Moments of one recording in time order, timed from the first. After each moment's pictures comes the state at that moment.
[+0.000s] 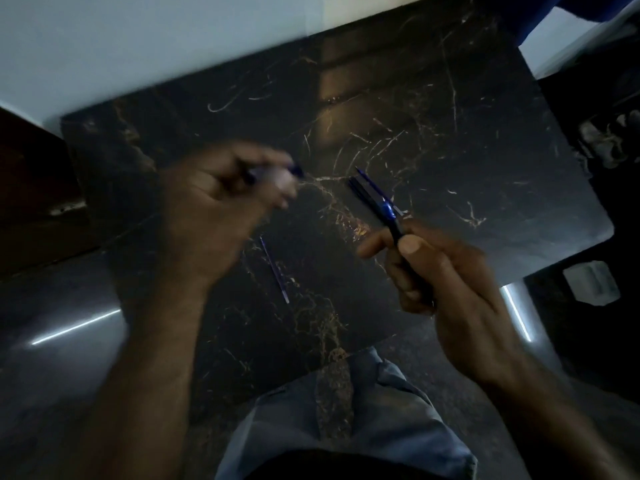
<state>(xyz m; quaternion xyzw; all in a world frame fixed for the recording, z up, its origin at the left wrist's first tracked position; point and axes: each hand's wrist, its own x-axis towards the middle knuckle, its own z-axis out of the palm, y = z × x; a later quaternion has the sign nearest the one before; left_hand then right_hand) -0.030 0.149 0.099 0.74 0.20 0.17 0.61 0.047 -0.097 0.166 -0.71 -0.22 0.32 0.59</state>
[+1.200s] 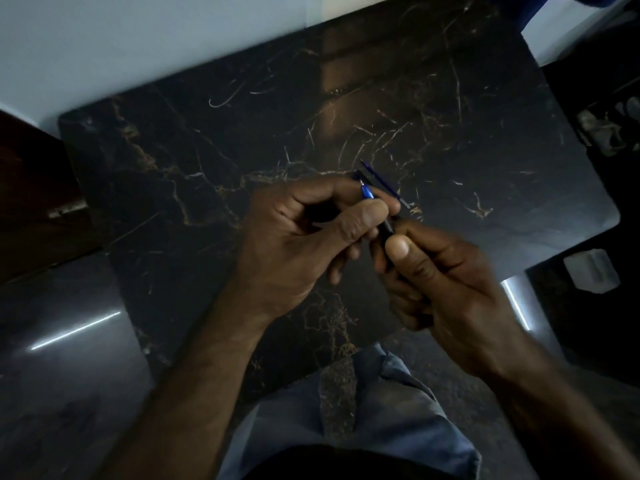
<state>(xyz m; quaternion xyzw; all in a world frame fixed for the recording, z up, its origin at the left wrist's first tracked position) -0.031 0.095 0.153 0.66 0.08 0.12 0.74 0.035 -0.086 0.165 -0.57 -0.15 0.45 0.67</state>
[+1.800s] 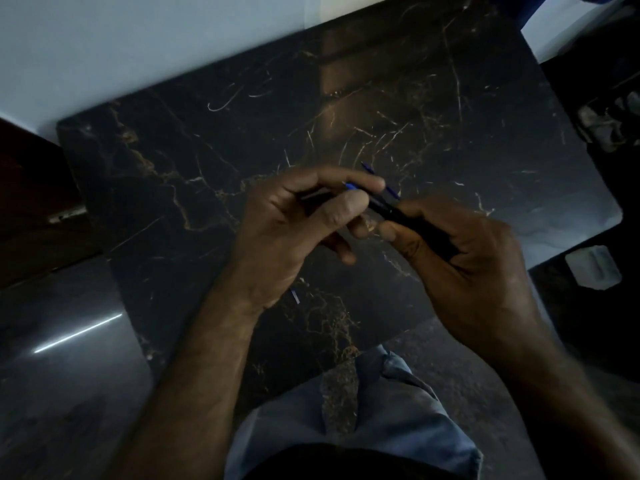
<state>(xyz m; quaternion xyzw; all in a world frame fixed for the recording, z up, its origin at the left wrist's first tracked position) -0.020 0.109 0.150 0.60 0.11 0.09 0.79 0.054 -0.079 0.169 -0.83 -0.33 0.14 0.42</state>
